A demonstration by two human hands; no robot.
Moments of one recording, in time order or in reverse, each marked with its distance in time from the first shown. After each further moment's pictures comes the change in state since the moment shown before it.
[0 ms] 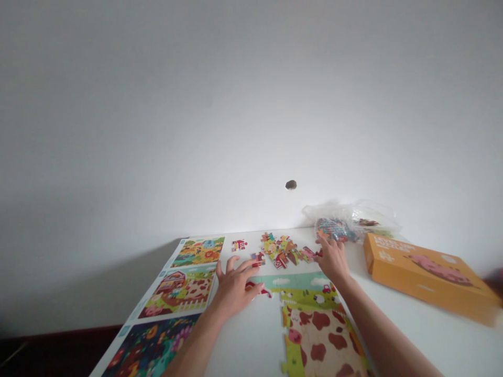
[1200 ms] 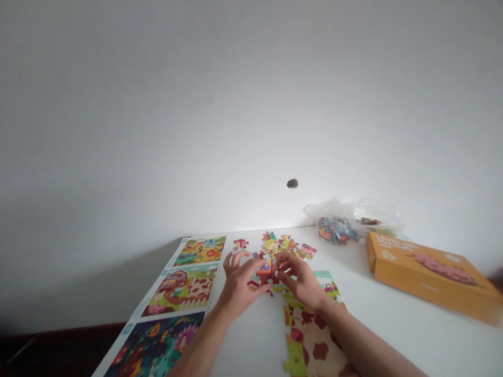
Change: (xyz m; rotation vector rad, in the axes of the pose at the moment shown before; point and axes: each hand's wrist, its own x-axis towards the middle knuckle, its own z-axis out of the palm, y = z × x) left_hand 0.003 0.020 -0.012 -0.154 0.356 0.163; right_hand -0.056 -0.094 -0.004 1.196 -0.285 -0.303
